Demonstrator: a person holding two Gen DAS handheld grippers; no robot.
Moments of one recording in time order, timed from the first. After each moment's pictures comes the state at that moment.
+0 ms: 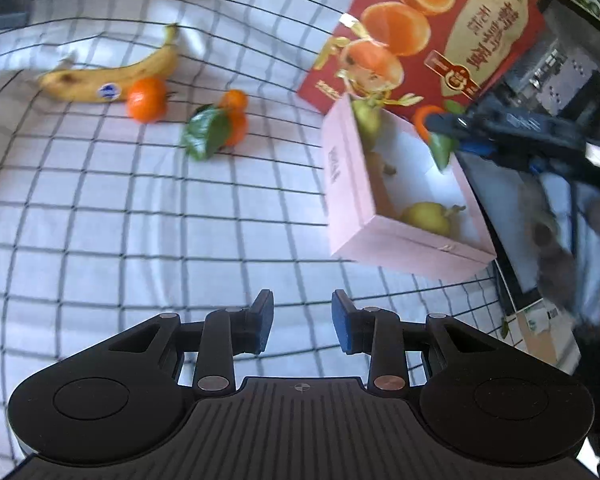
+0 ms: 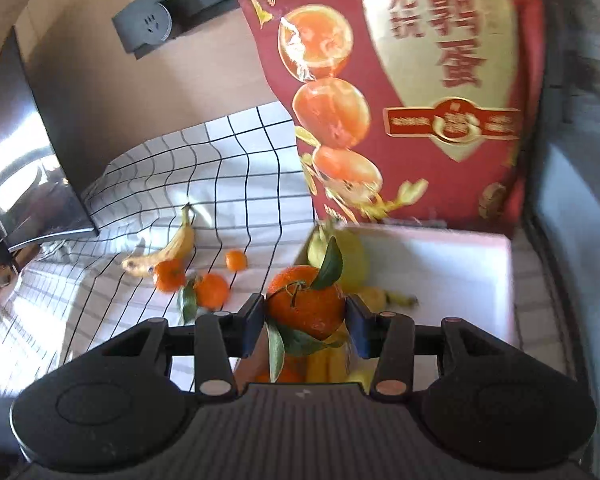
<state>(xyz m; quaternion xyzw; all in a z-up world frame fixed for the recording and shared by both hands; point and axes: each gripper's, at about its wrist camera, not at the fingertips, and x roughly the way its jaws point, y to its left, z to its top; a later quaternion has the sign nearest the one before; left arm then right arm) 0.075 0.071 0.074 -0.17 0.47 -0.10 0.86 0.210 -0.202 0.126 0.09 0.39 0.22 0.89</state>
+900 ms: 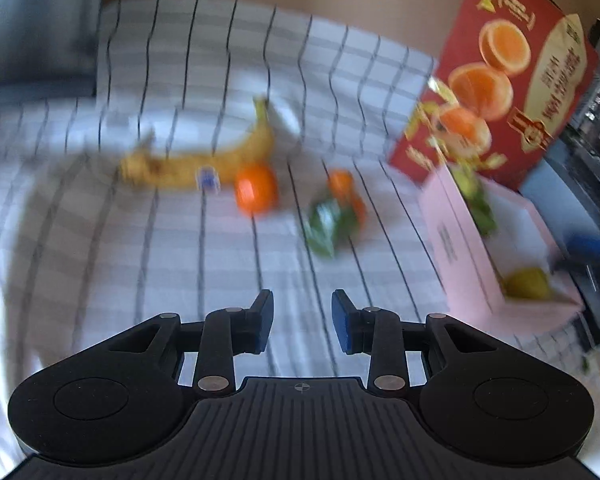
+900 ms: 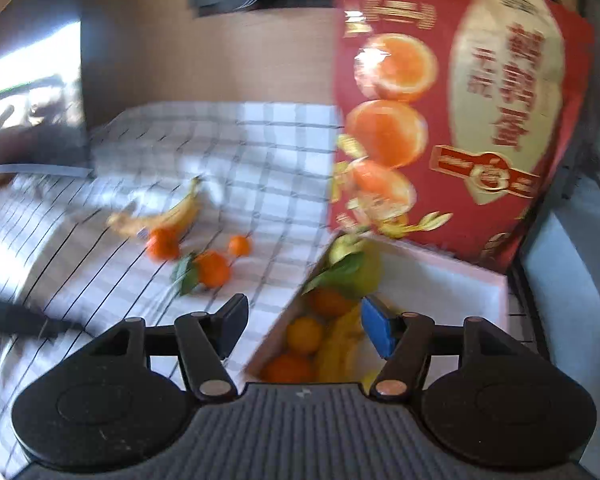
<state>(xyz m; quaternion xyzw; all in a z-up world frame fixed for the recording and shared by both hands) 0.135 0.147 0.076 -0.10 0.41 -0.04 0.91 0.141 -0.139 0.135 -0.06 0.34 0.20 0.92</state>
